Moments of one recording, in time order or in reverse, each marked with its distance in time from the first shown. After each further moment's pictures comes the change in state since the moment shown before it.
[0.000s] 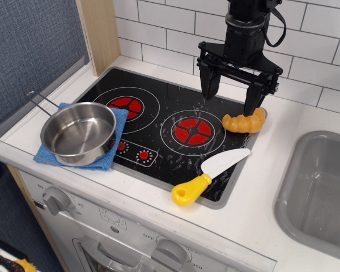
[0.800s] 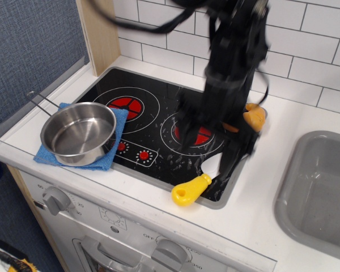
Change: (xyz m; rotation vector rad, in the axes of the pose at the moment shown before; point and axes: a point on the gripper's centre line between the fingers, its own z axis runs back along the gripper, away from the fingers) arm -0.089 -0.019 -0.020 0.028 0.070 -0.124
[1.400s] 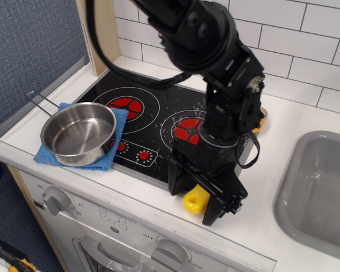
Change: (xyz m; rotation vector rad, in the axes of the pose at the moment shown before) arm -0.016 -0.012 -0.046 0.029 0.068 -0.056
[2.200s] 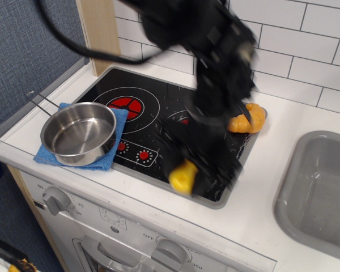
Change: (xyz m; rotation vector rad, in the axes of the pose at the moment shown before) arm -0.015 0.034 0.046 0.031 -0.054 0.188
